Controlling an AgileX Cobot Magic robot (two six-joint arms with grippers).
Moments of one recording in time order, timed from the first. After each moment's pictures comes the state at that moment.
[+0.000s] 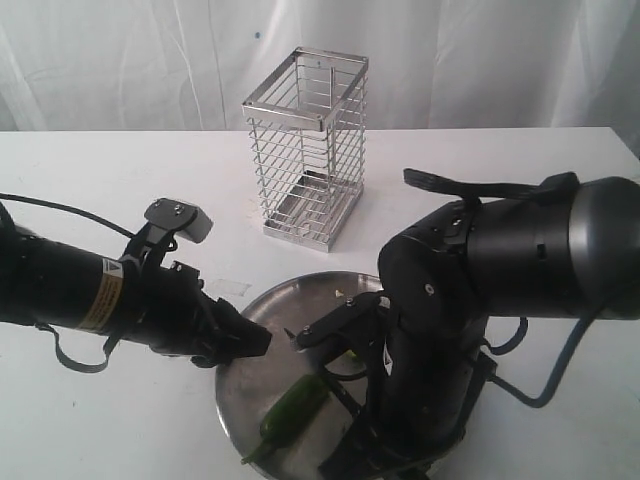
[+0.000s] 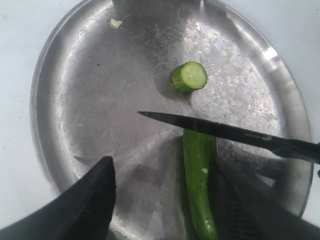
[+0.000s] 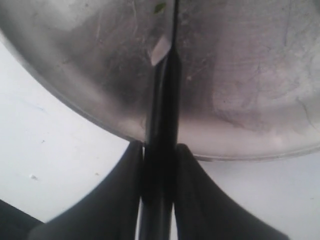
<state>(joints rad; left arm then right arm) -0.31 1.62 -0.70 1.63 -0.57 -1.57 0.82 1.68 -0.93 0.10 0.90 0.09</state>
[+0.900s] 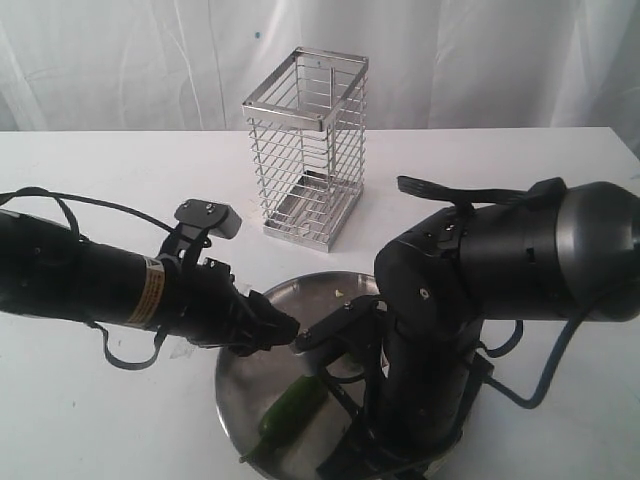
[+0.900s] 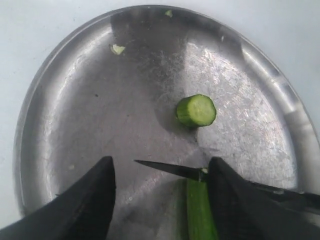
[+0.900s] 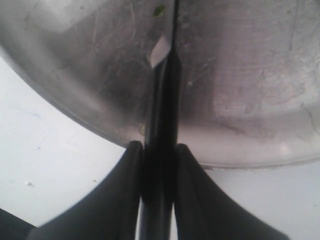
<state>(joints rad) -0.38 1.73 -0.77 1.44 -0.52 -1.47 0.82 1.70 -0.92 0.10 0.89 0.09</state>
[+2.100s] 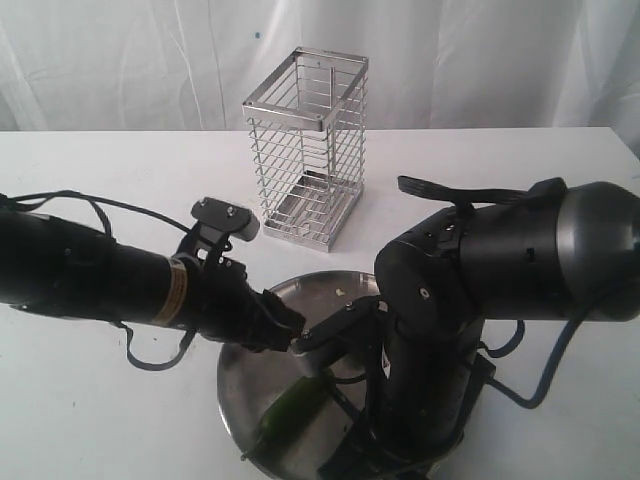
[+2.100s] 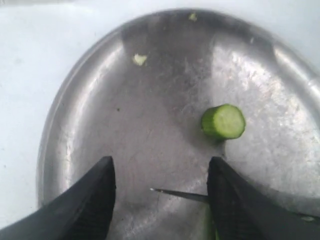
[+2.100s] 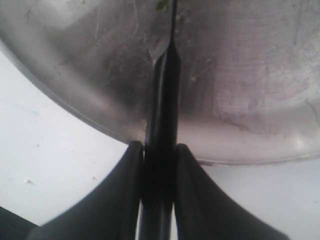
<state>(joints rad) -0.44 1.75 -0.80 1.34 -0.39 -1.35 0.82 1.70 -0.92 0.10 0.89 0.09</state>
